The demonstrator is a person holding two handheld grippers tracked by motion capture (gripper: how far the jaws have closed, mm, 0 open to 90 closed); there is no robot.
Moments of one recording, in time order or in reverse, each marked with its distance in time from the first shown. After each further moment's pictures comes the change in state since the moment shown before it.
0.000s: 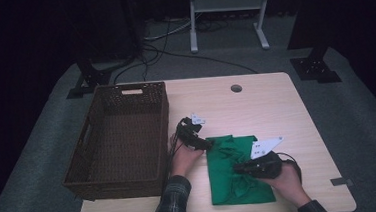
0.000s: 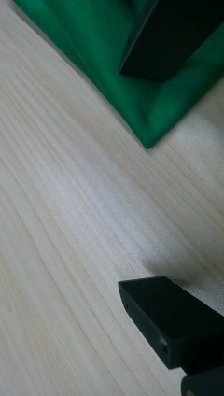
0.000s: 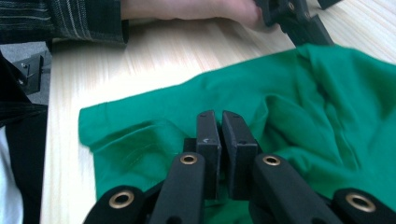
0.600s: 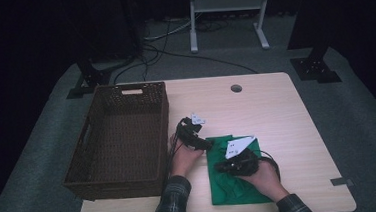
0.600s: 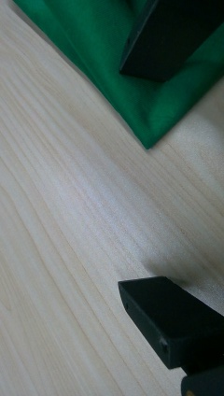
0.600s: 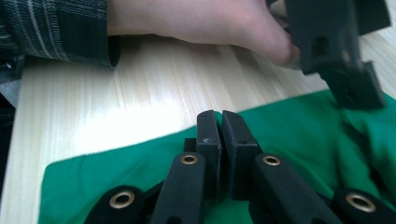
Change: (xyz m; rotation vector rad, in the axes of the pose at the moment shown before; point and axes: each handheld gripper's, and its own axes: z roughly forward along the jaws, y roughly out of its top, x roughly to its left) left arm 0.000 0.000 0.000 0.001 0.000 0.003; right arm 0.007 0.036 0.049 0.054 0.001 -0.064
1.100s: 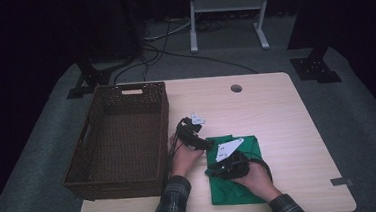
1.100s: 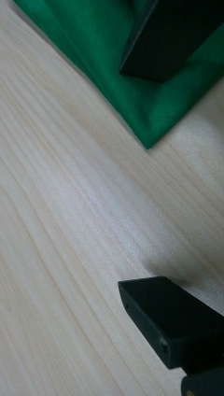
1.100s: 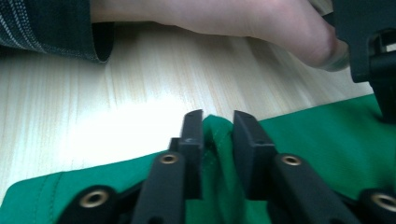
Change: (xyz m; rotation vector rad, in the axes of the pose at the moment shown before) left arm 0.000 0.000 0.000 0.001 0.000 0.000; right arm 0.002 0.005 0.031 0.048 0.019 -0.033
